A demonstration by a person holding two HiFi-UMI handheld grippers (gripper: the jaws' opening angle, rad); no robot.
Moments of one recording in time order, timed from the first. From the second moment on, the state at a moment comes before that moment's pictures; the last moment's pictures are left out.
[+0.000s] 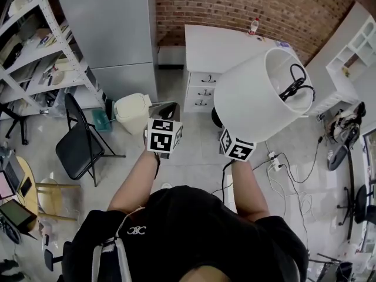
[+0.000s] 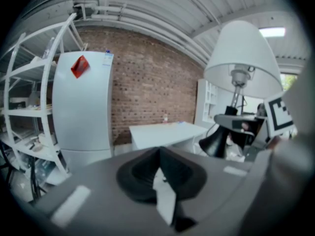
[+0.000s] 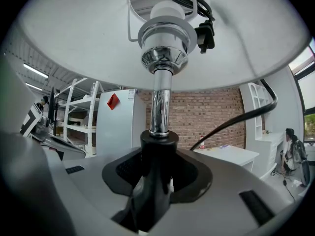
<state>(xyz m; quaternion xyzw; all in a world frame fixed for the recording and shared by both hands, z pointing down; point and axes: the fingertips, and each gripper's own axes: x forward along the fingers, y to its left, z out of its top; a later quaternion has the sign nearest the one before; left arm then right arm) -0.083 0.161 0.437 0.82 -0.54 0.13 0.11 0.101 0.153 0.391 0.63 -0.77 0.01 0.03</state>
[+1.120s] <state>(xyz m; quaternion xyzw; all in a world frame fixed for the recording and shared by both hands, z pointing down) -0.093 -0.012 0.456 0.82 -0.53 0.16 0.12 0.102 -0.013 0.400 0.64 -0.76 0.03 0.02</state>
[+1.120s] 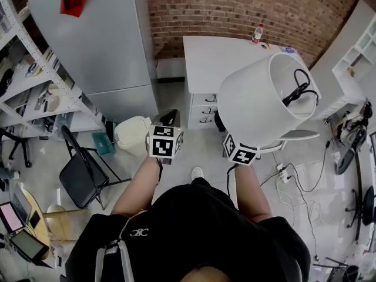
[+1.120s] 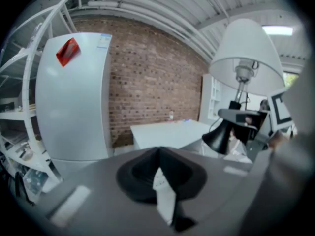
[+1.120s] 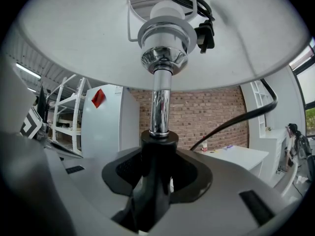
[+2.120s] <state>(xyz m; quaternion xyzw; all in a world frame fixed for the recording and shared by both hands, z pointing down) -0.002 -0.172 0.468 0.80 -0.55 0.19 0.13 0.179 -0.195 0.417 0.60 -0.80 0.03 0.03</state>
